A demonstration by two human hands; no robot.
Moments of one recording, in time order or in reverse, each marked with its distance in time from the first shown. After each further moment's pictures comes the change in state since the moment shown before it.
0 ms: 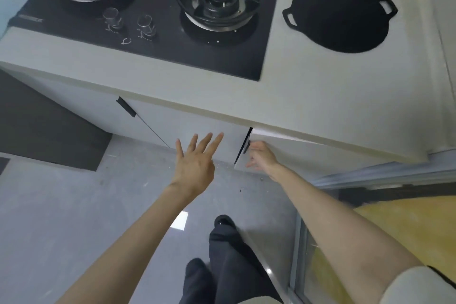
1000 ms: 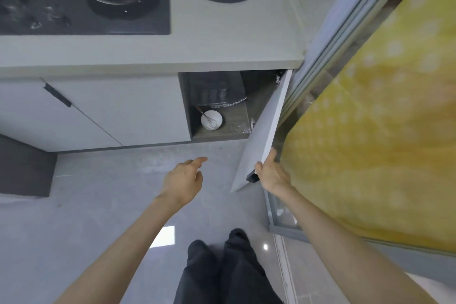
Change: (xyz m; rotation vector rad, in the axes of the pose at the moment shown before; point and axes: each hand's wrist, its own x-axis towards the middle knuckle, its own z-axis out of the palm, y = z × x) left_hand -0.183 0.078 0.081 -0.228 -0.140 0.228; right_hand -0.226 0.228 -0.012 -0.455 0.486 0.167
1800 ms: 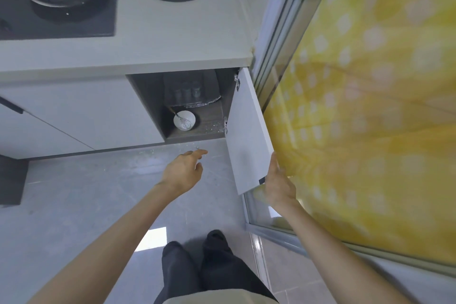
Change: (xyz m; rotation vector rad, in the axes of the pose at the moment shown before) left_hand 0.037 0.135 0.047 -0.007 -0.031 0.082; right_hand 0.003 0.149 -0.057 -0.136 0.045 0.055
